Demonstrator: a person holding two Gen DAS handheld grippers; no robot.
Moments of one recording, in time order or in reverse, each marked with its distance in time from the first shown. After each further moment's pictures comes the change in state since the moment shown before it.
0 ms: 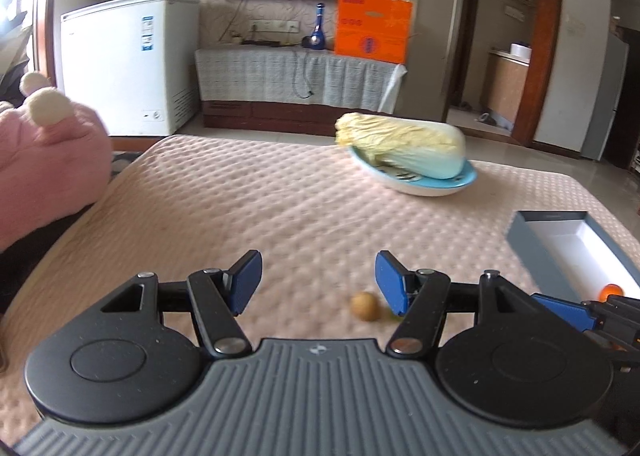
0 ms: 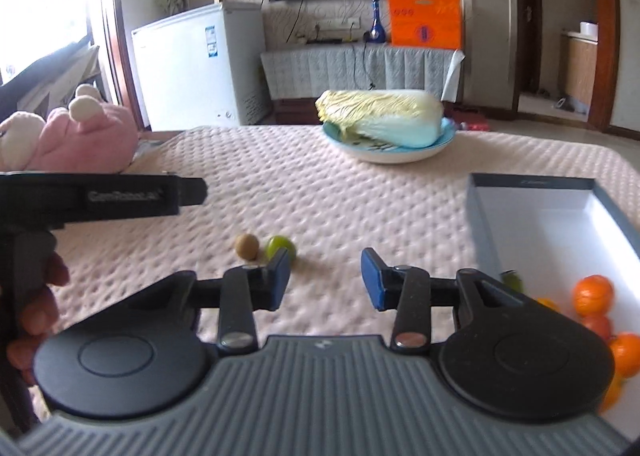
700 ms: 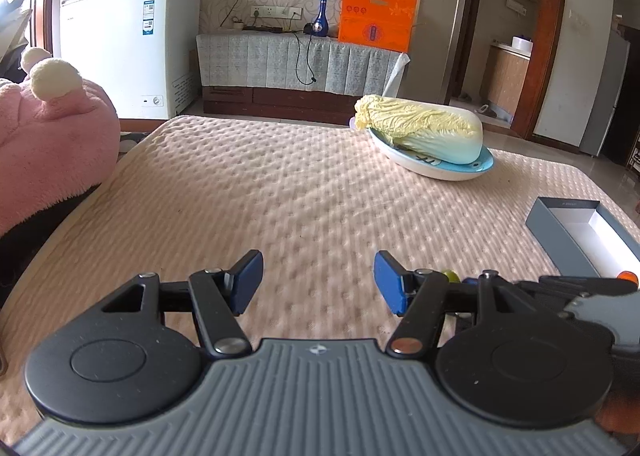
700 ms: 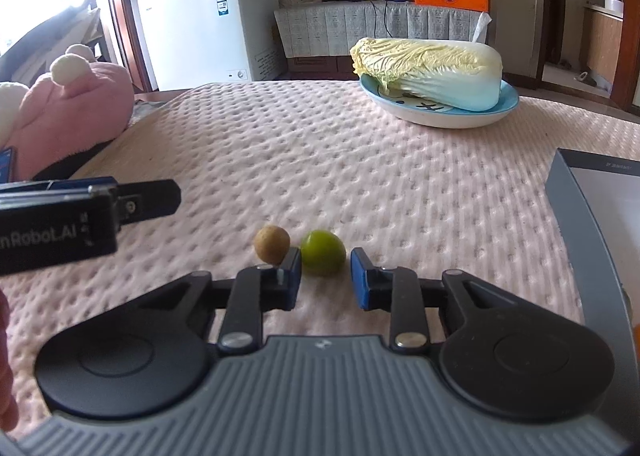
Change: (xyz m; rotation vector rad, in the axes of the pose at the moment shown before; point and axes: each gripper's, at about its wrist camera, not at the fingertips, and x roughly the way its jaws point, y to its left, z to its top) left arm 0.014 0.025 -0.009 -0.007 0.037 -0.021; right arm 0.077 0.029 0.005 -0.016 0.121 0.036
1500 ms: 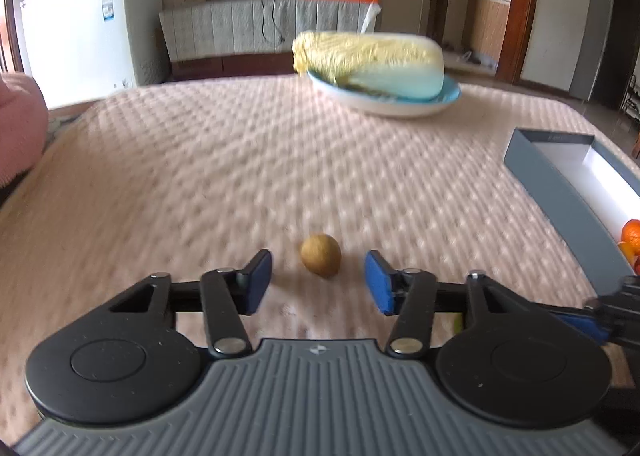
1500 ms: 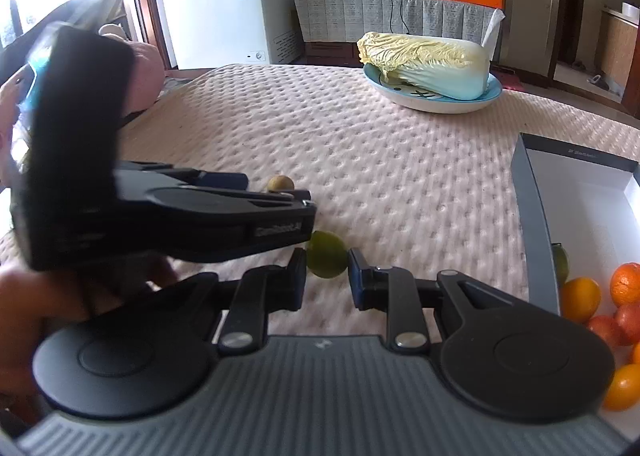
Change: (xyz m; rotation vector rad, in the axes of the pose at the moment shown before) left arm 0.059 -0.070 -0.019 0.101 0.132 -0.017; right arm -0.065 -0.013 -0.019 -0.060 0.058 0.037
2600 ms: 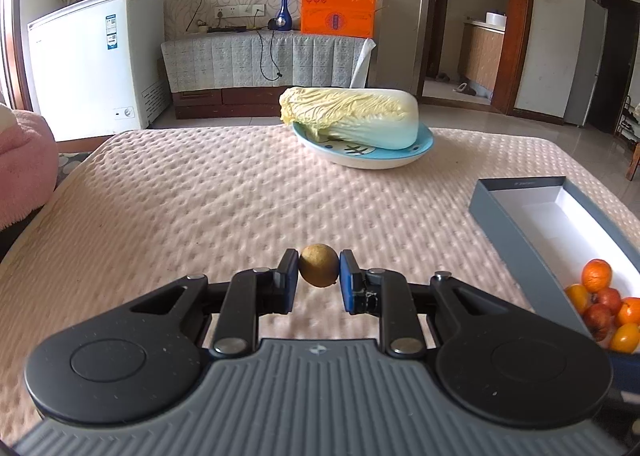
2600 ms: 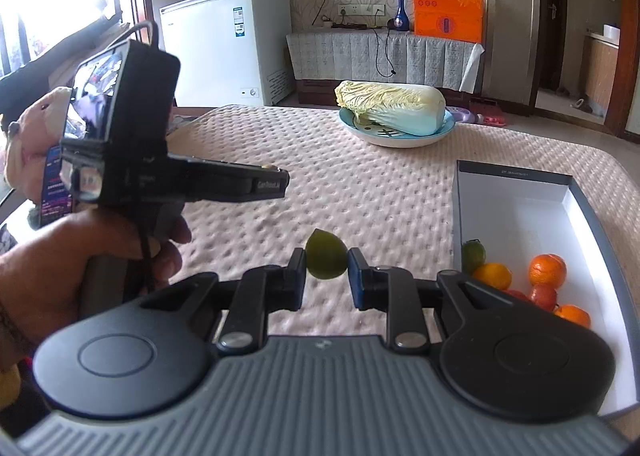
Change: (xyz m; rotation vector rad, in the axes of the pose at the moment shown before) left arm -0.048 -0.023 0.020 -0.005 -0.111 -0.008; right arm -0.090 -0.016 -0.019 0.004 -0.118 -0.029
